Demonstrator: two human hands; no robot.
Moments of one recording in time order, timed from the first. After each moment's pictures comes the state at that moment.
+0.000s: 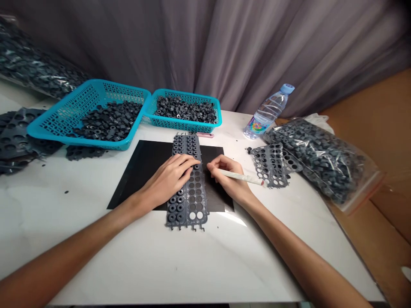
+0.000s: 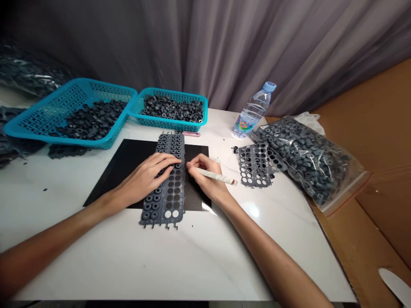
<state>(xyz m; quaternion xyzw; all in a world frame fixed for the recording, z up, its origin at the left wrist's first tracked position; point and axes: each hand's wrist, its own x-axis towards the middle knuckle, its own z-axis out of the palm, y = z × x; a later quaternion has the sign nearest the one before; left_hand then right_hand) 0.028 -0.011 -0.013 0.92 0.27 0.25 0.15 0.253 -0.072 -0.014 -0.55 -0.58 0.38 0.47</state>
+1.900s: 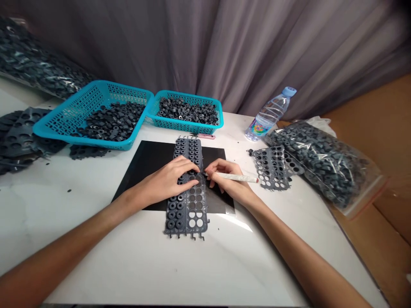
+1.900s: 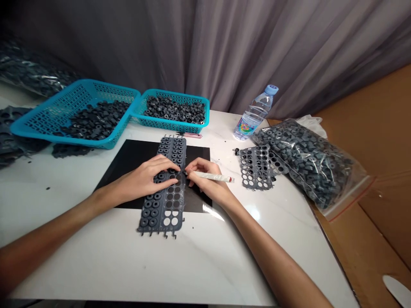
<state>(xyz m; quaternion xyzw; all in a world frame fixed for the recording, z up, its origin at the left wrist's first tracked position) 0.020 -0.005 -0.007 0.92 0.23 0.22 0.23 0.256 -0.073 -0.010 -0.52 -0.57 0.47 0.43</state>
